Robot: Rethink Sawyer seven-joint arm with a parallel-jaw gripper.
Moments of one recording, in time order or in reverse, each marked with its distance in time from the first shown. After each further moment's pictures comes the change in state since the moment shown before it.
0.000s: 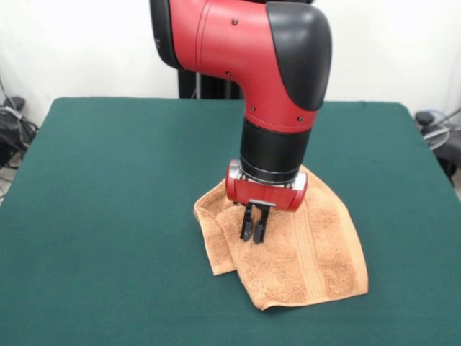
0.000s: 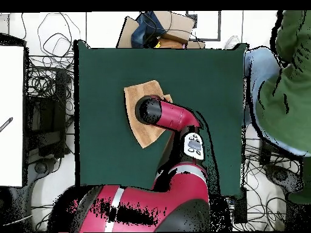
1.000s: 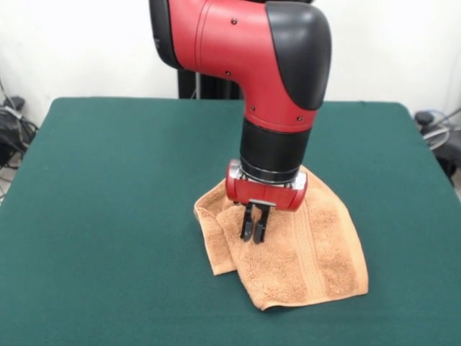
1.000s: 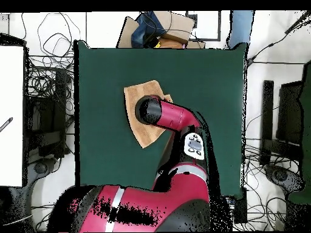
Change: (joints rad) arm -0.002 -0.002 0.002 0.001 0.000 0.000 0.000
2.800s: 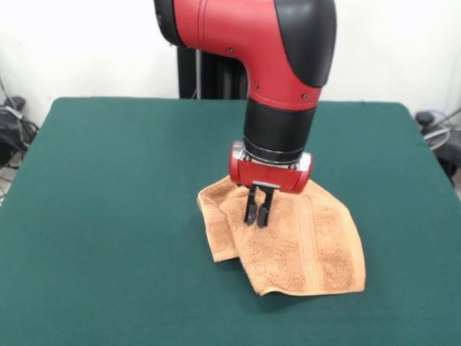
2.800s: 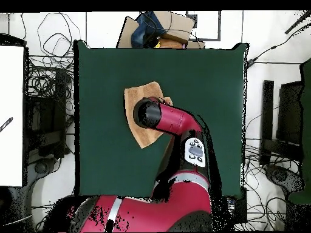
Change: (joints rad) arm 0.002 -0.064 0.002 0.063 0.000 0.000 0.000
